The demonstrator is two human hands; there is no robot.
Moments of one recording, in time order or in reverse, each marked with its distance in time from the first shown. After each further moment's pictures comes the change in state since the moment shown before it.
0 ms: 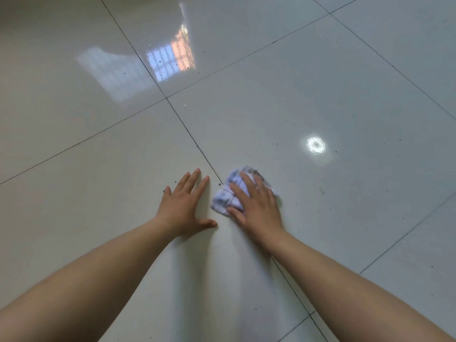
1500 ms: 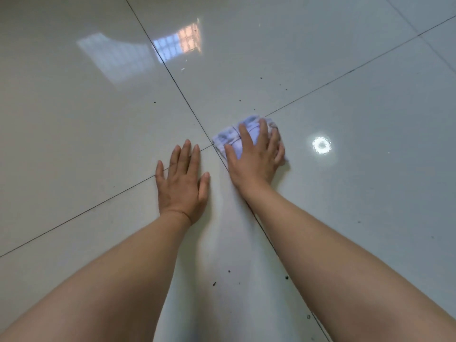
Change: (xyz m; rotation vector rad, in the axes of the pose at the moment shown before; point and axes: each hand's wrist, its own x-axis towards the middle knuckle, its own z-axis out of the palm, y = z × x) left_hand 0.158 -0.143 -0.068 -0.154 0.421 -0.237; right_hand 0.297 -0.109 0.000 0.002 0.216 0.320
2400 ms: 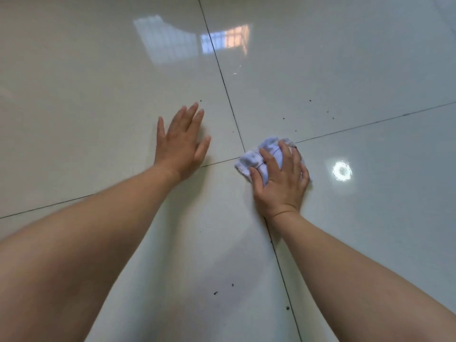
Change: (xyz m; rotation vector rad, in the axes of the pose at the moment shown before) left_hand 0.061 -0.055 -0.043 -0.060 0.077 -0.088; right_hand 0.000 0.015 0.010 -0.084 0.028 -0.265
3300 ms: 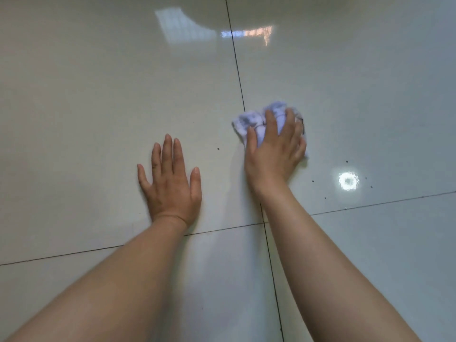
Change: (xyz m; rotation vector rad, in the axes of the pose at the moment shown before) left_hand 0.034 -0.024 0.016 0.014 0.051 -0.447; right_hand 0.168 -0.098 0.024 0.104 -0.060 0.090
